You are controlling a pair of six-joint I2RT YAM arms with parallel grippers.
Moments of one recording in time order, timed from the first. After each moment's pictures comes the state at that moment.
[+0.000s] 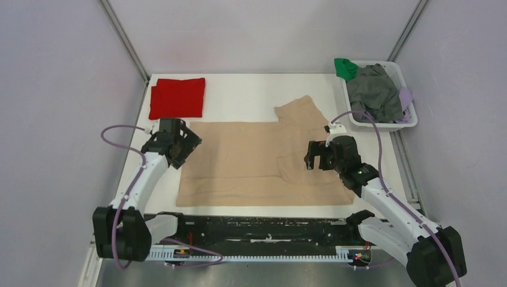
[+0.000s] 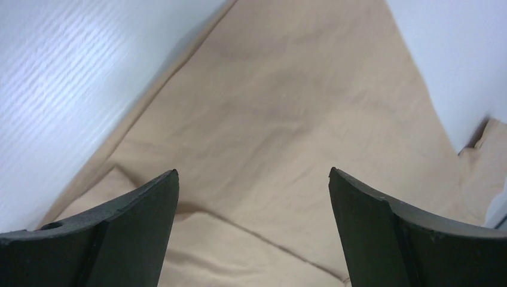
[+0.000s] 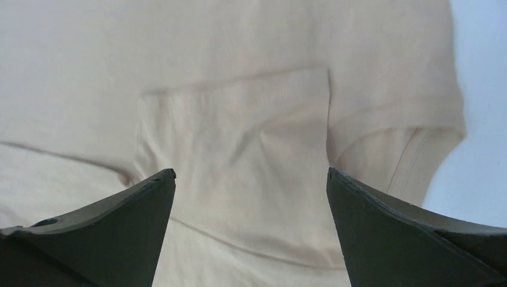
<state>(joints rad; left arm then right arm) -0.07 1.09 0.76 -0.63 -0.12 -0.92 0.39 0.91 0.50 -0.28 0.03 0.26</state>
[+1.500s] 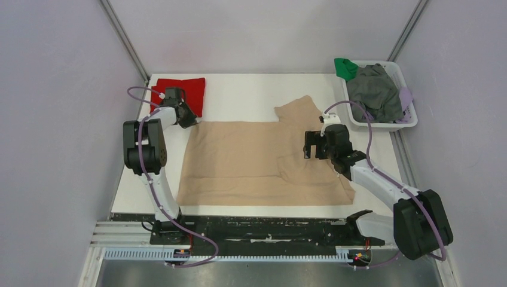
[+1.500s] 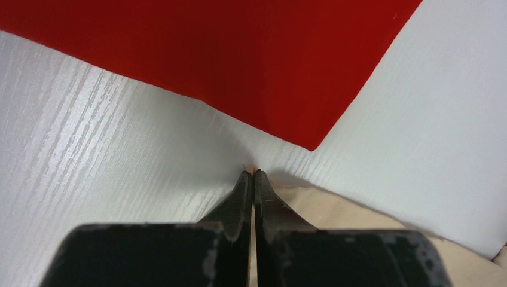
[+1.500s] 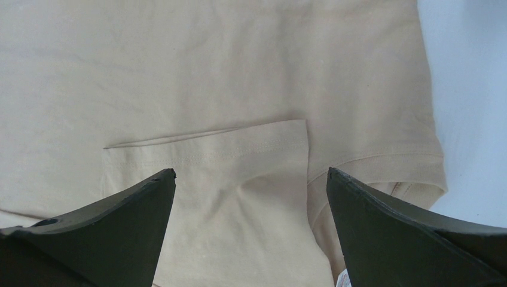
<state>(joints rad) 0.06 2.02 1.35 -0.28 0.07 -0.55 0.35 1.18 0.58 -0.06 0.09 0.20</state>
